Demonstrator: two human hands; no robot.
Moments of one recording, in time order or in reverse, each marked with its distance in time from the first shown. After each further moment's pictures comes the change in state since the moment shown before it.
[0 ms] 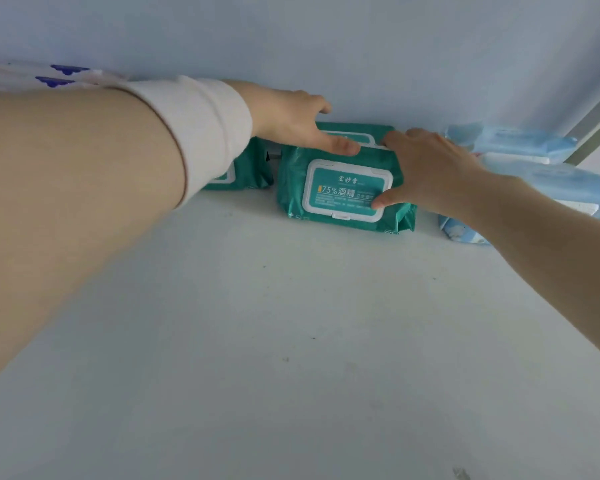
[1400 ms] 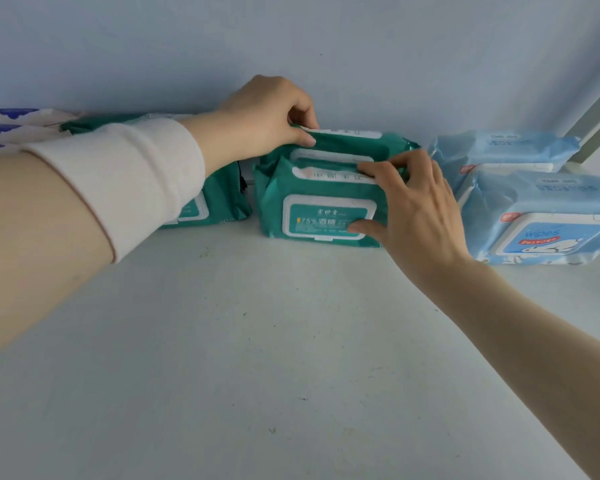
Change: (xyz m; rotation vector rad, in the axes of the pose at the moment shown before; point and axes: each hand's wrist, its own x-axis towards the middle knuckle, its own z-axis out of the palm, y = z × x) left_hand 0.035 -0.013 -0.002 -0.152 0.364 0.137; right_hand -0.015 -0.002 0.045 0.214 0.427 0.055
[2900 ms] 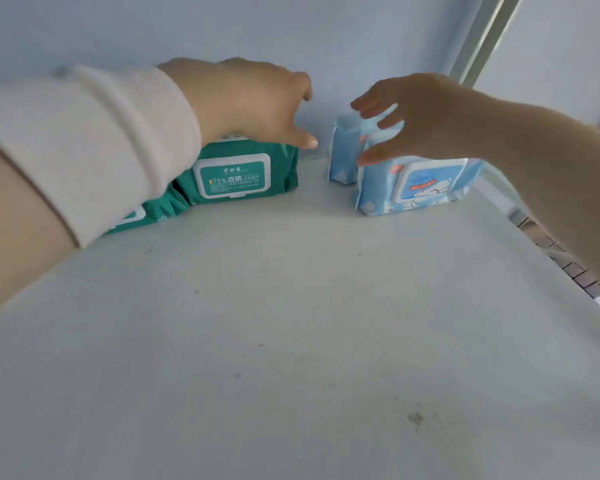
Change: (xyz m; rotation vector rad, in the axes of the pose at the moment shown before) left_hand -0.024 0.112 -0.019 0.437 -0.234 0.204; right_hand -0.006 0.028 -0.126 0.052 -0.356 0.211
